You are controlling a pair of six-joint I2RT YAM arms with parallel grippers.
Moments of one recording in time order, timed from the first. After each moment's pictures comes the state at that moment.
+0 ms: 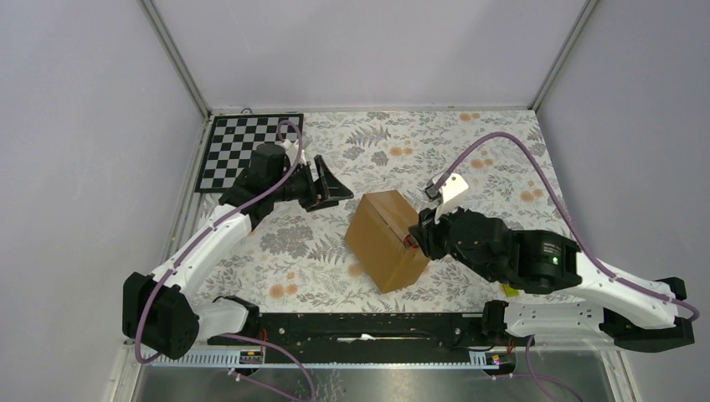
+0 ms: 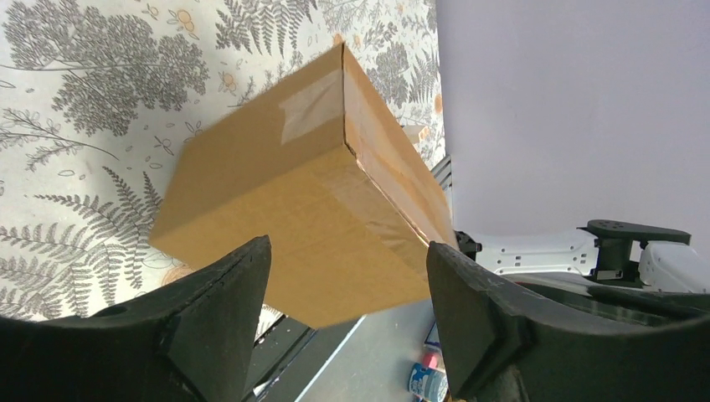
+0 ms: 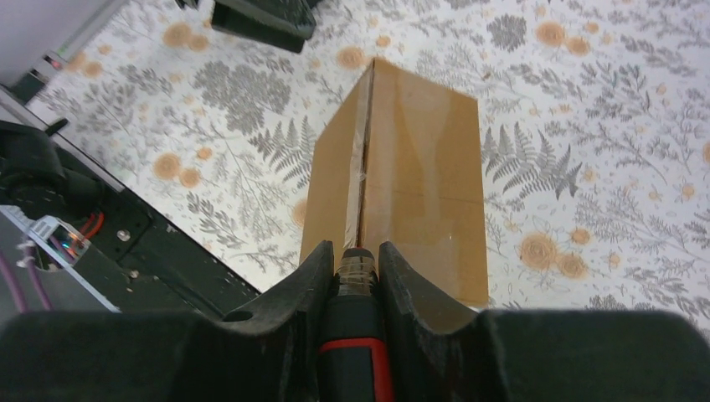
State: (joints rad) left arm -0.39 1.21 0.96 -0.30 0.65 -0.82; right arm 1.31 0.91 1.28 -0.88 0.58 0.39
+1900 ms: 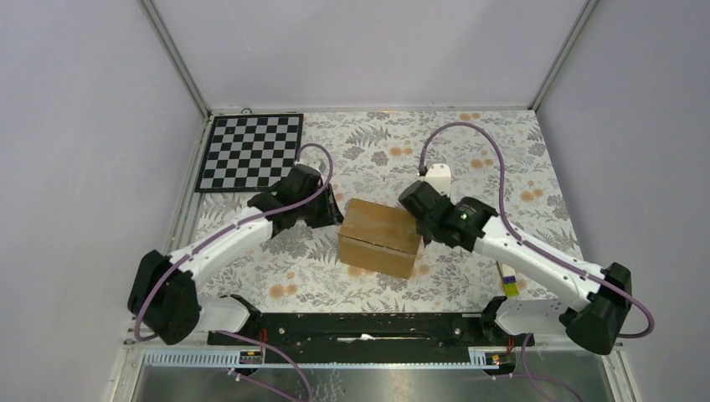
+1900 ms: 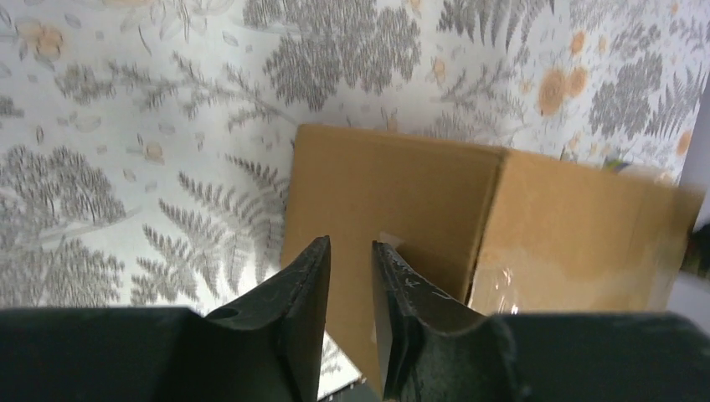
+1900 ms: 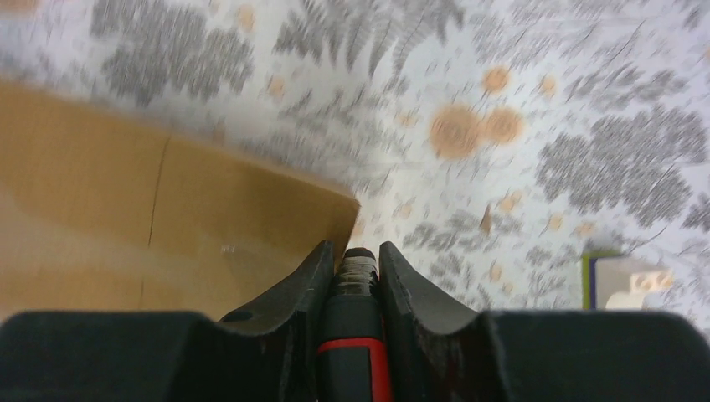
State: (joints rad) left arm -0.58 1.35 0.94 -0.43 0.16 -0.71; right arm 0.93 1.20 1.09 -0.95 0.55 0.72
